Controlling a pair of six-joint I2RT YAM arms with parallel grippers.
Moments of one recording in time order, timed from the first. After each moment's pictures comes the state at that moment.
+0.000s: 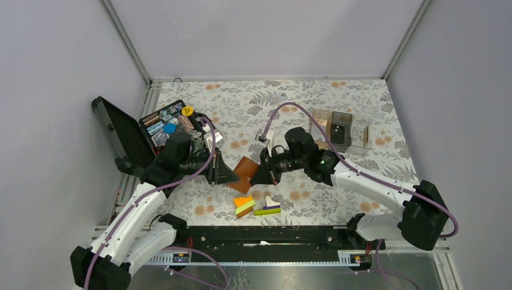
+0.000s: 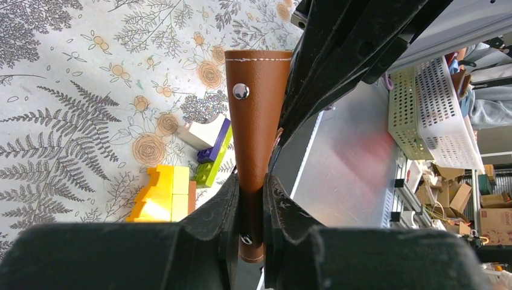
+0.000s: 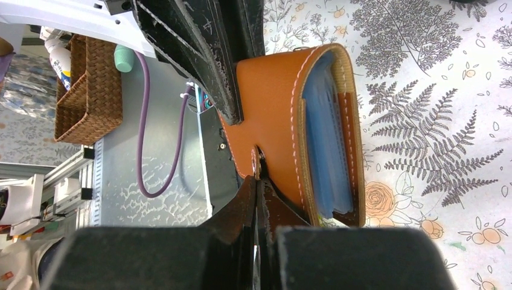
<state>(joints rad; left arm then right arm) -0.38 0.83 0.71 -0.45 0.92 -0.30 0.86 1.29 0.88 -0.07 -0.70 0.30</state>
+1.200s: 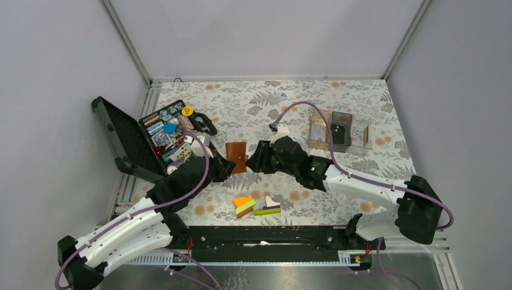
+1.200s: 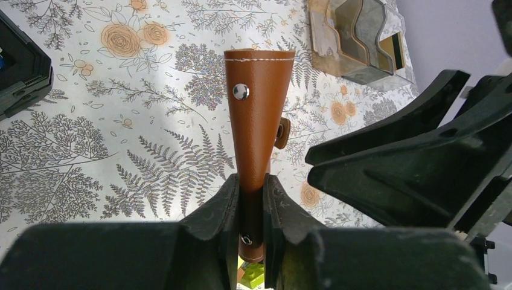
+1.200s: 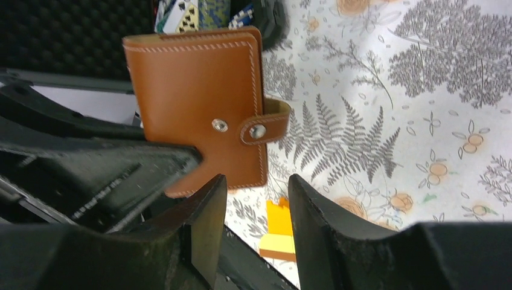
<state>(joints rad) -0.83 0.68 0.56 -0.28 -0.26 -0.79 0.99 1.33 0.87 -0.05 0.08 0.83</state>
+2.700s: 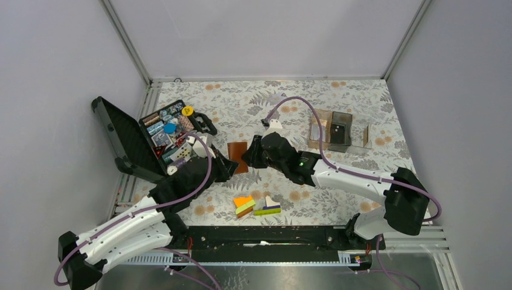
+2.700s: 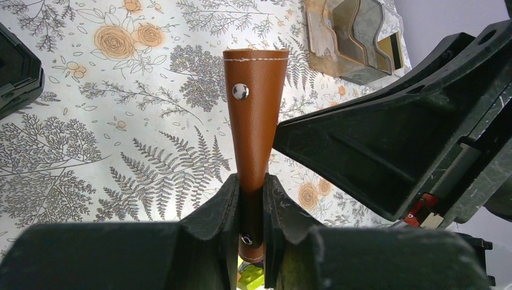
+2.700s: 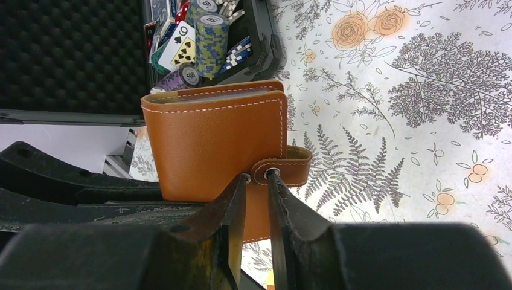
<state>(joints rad) -0.87 0.70 0.56 -0.25 -0.31 -0.79 1.01 1.46 1.01 -0.06 0.19 0.83</state>
